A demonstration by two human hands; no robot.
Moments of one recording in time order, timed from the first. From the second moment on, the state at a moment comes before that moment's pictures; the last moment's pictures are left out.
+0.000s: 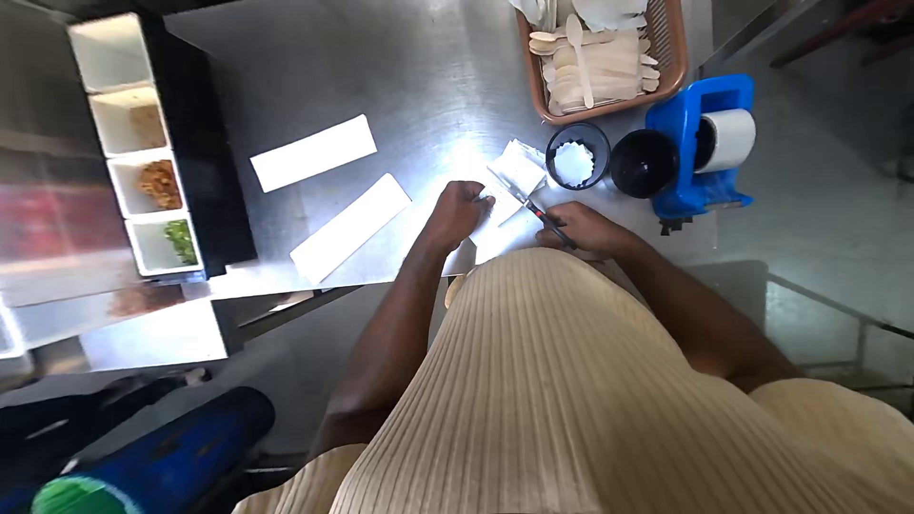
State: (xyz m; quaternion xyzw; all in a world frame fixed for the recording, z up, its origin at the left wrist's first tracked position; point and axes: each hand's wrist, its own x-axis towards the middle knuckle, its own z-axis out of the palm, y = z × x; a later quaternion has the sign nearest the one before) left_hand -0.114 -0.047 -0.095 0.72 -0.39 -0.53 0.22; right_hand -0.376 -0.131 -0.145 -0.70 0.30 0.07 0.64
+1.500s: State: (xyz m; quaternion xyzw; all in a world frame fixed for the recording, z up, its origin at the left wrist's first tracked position) left_hand -0.113 -0.015 -0.082 0.74 -0.21 -0.43 0.48; right_hand -0.373 -0.147 -0.089 -0.68 0.36 0.03 0.64
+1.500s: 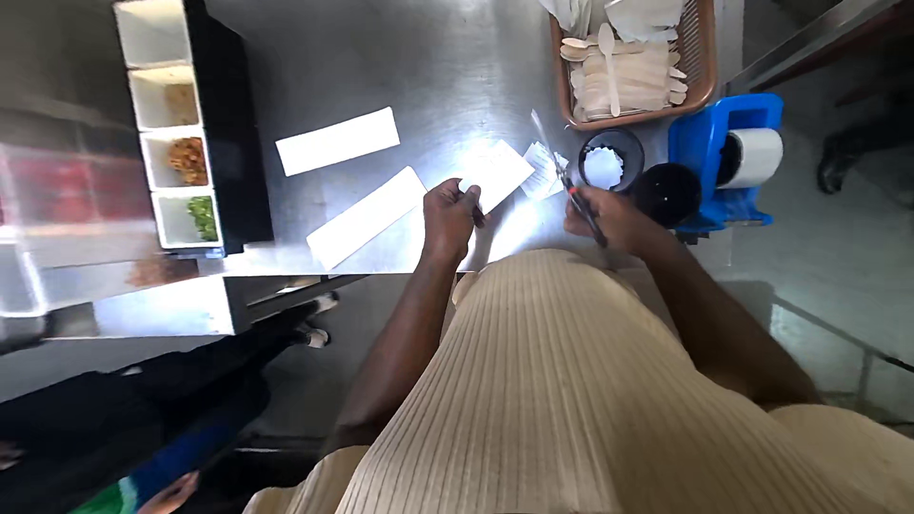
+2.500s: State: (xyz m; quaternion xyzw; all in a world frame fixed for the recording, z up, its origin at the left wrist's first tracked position) left_hand -0.145 -0.034 -0.094 0.72 -0.23 -0.45 0.47; right_hand -0.374 -0.135 -0.119 -0.71 0.29 0.13 0.63
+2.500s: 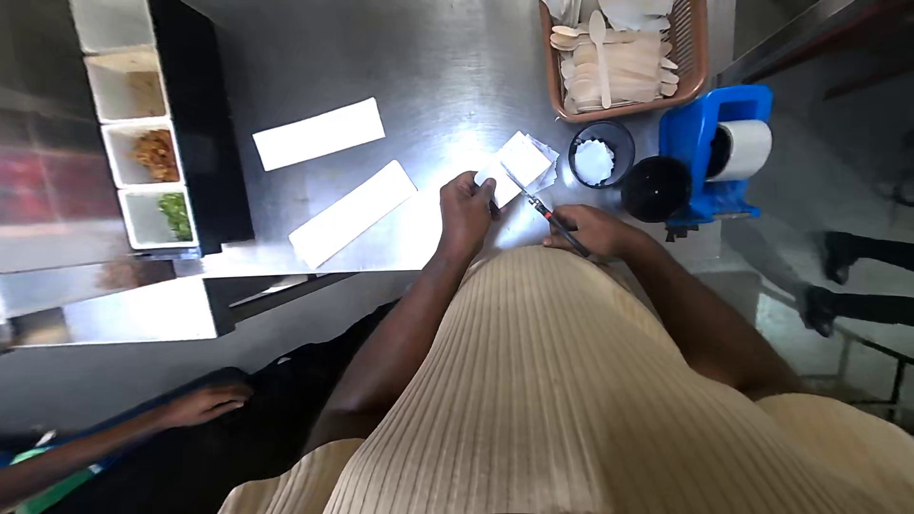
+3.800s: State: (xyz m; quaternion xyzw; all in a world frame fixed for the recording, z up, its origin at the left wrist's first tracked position) left_hand -0.140 -0.042 -0.129 0.71 -0.15 -0.53 0.43; right_hand -0.365 -0.126 -0.149 -0.64 0.36 0.11 0.67
